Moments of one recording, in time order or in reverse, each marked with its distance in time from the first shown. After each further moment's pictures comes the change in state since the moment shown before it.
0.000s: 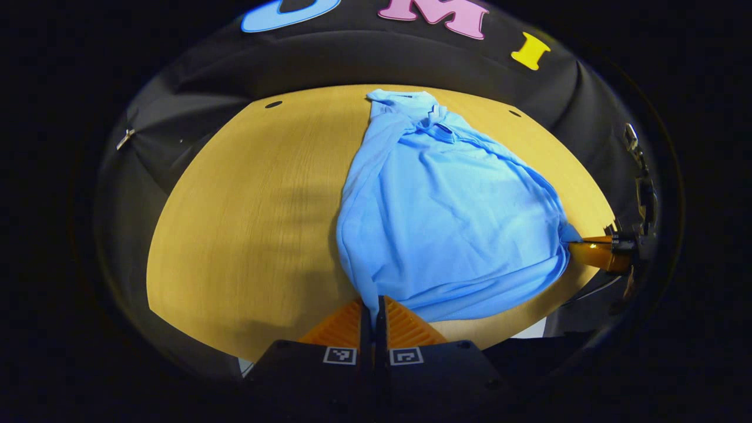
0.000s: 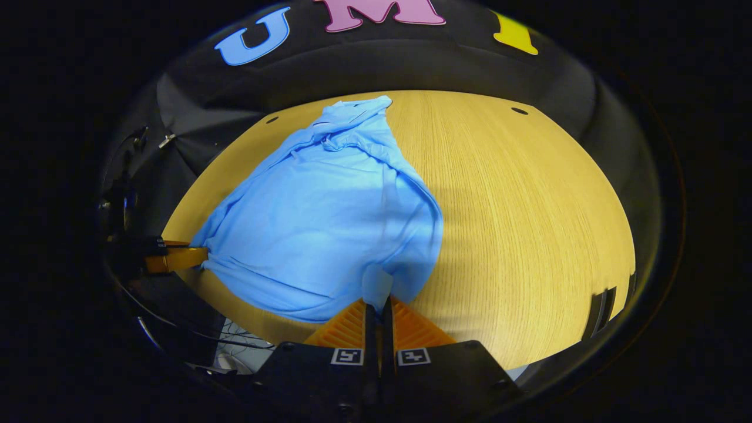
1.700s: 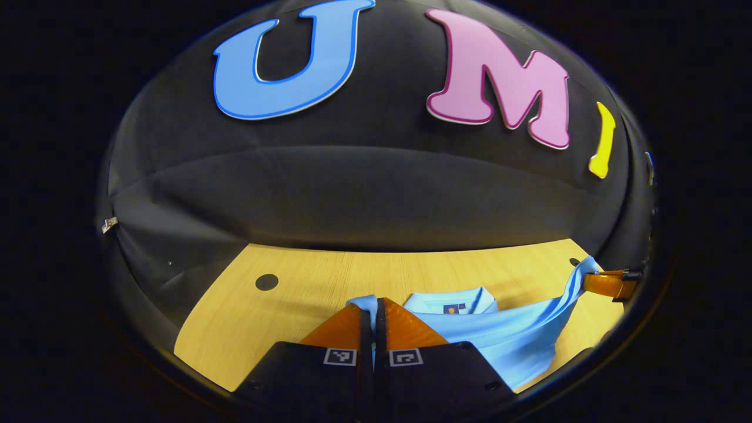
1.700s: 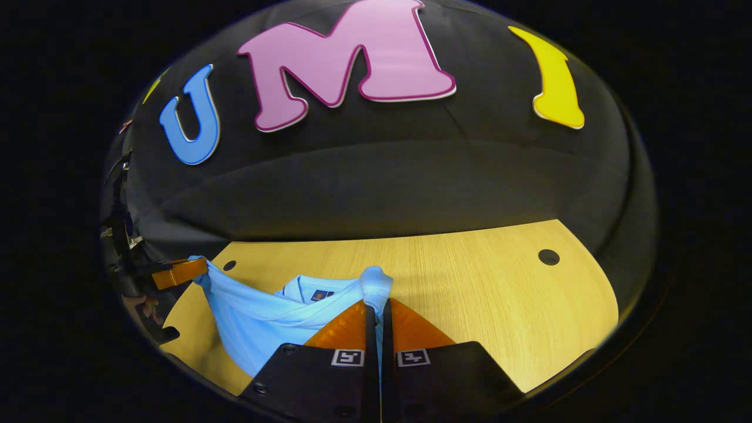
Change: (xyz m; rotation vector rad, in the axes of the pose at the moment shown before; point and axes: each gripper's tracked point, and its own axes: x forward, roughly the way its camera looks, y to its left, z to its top) left arm 0.104 0.047 0.451 -0.064 -0.555 0.108; right arm 0.136 -0.063 0.415 0.069 -0.444 -0.024
